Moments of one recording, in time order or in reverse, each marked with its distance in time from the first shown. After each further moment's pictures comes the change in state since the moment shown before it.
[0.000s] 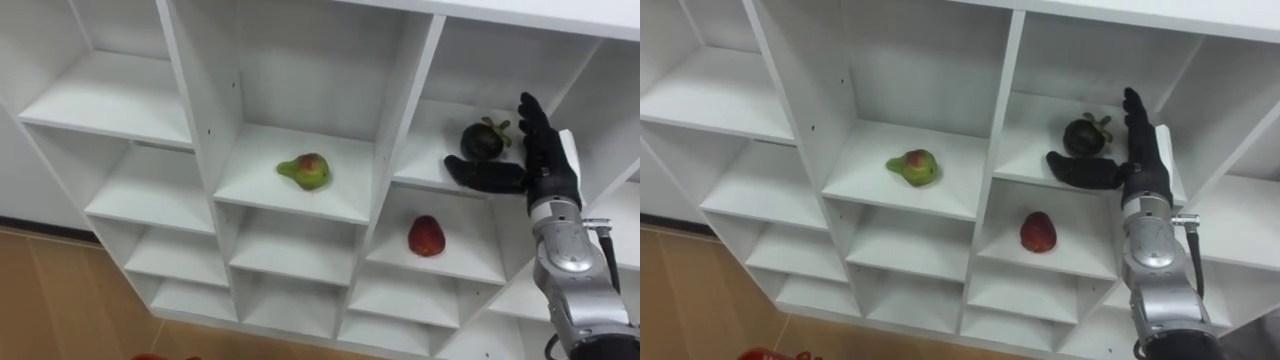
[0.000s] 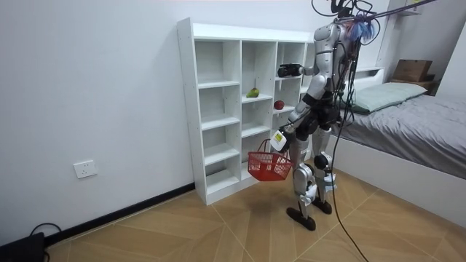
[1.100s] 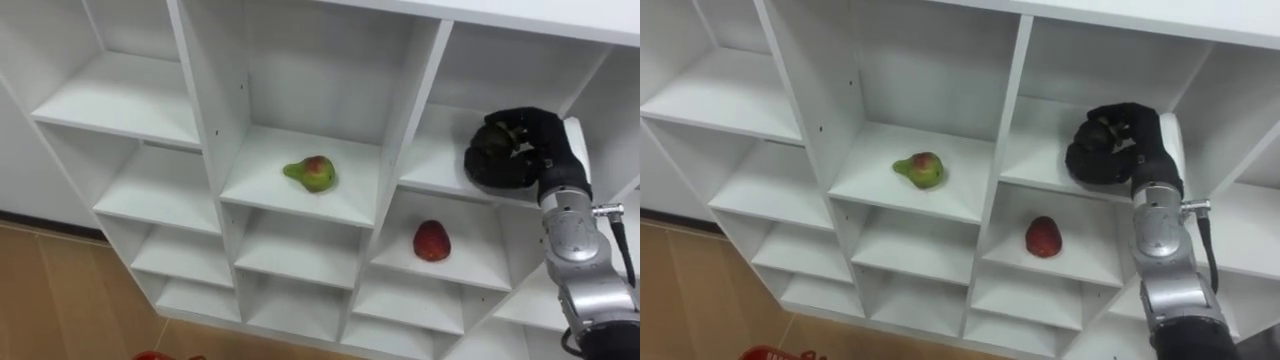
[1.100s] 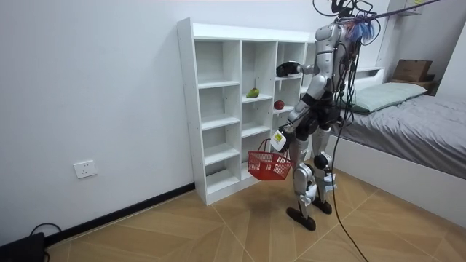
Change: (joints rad) left arm -0.019 0.011 -0.017 -0.012 0.000 0.038 -0.045; right arm -0.047 -0.033 0.018 0.044 -0.180 0.016 0.003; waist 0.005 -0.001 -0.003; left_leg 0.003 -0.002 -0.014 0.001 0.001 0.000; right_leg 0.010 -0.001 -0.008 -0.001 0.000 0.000
